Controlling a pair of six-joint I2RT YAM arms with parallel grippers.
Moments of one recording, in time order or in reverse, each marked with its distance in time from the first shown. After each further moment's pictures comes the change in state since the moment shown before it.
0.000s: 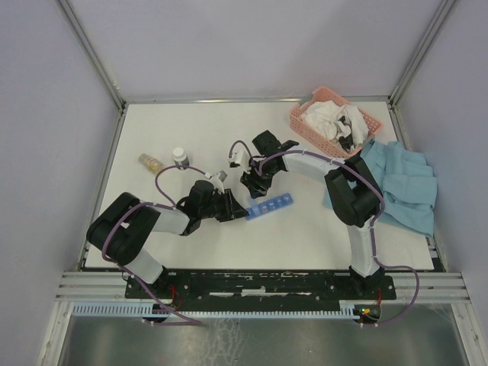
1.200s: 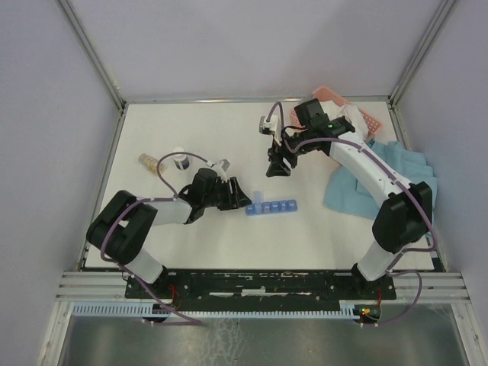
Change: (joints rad) left arm 0.018 0.015 0.153 -0.168 -0.043 0.090; right arm -0.180 -0.354 0.048 -0.217 -0.275 -0.039
